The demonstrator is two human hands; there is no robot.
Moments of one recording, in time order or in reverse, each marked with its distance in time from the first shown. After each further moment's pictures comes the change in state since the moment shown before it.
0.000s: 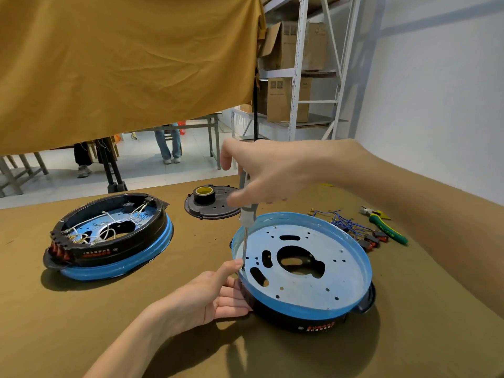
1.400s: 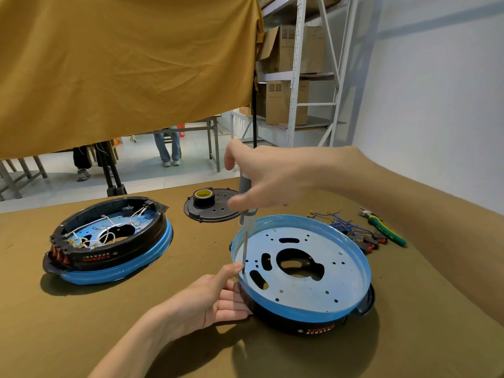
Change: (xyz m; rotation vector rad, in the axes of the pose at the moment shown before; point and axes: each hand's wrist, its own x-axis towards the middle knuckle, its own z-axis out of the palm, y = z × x) left_hand 0.008 -0.004 -0.005 0.002 0.004 -0.001; right_hand -0.003 0.003 0.002 -0.004 0.008 0.009
